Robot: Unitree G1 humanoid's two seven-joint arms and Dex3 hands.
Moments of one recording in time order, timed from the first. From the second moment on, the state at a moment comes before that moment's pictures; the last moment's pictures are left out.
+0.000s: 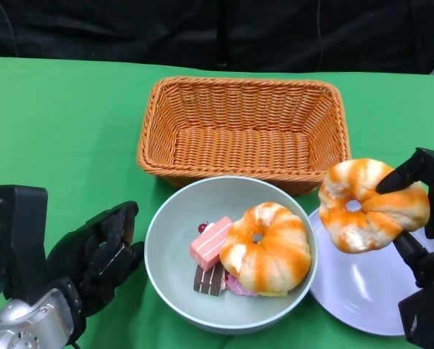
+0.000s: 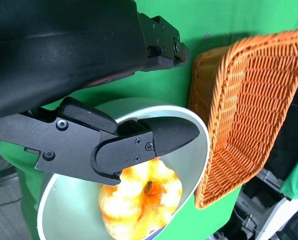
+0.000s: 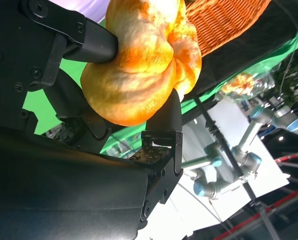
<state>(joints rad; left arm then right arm) -0.09 0.04 0.16 -0.16 -0.43 0.83 -0.11 0.01 -0.25 -0.06 -0.03 -0.59 -0.38 -0.25</state>
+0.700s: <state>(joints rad) -0.08 0.04 0.16 -0.17 -0.44 0.84 -0.11 0.02 -0.35 0.05 -0.07 -0.64 -0.07 0.05</state>
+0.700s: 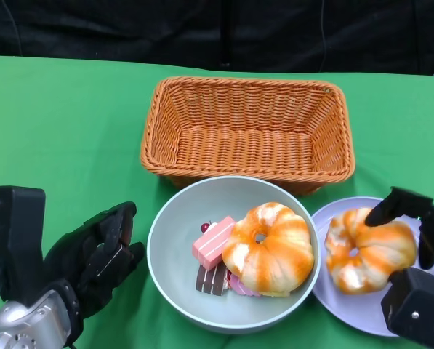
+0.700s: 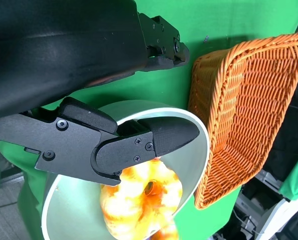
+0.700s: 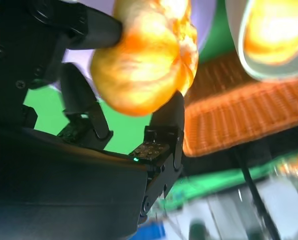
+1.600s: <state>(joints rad) -0.08 0.05 0.16 -0.18 -0.44 0.84 -0.13 0.09 -0.38 0.16 -0.52 -0.94 0.05 0.12</state>
